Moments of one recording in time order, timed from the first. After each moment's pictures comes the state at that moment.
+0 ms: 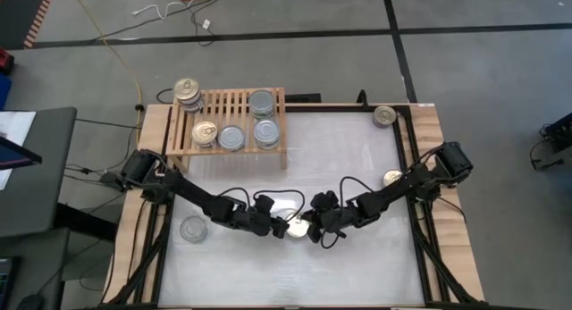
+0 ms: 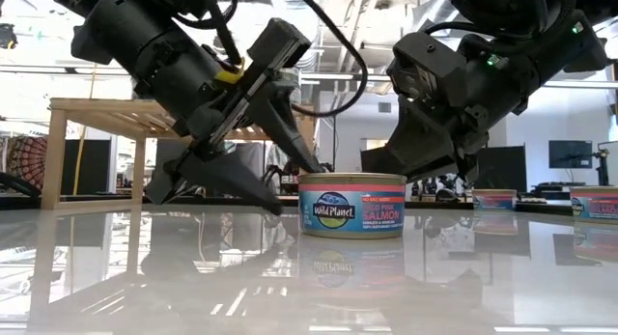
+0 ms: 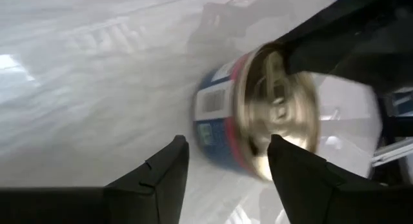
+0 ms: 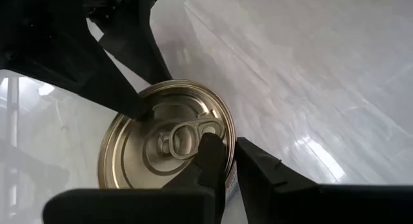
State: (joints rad) left arm -0.36 1.82 0.91 0.21 -0.36 -1.39; right arm 0.38 1.74 0.77 0.18 0.43 0.84
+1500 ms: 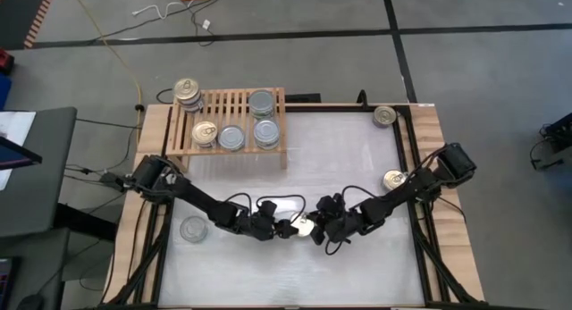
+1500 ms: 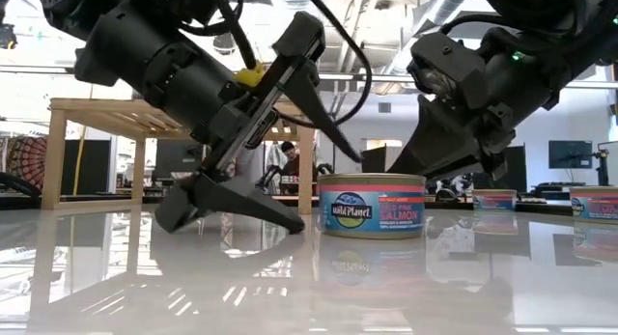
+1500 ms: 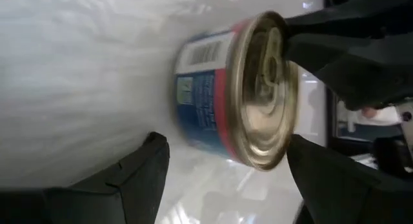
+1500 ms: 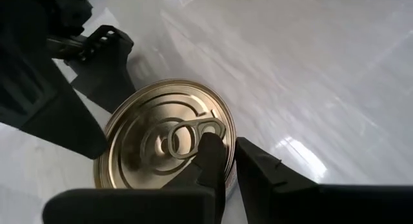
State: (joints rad) left arm -0.38 1.93 0.93 0.44 -0.34 -1.62; right arm 0.45 1.74 0.76 0.06 0.57 0.98
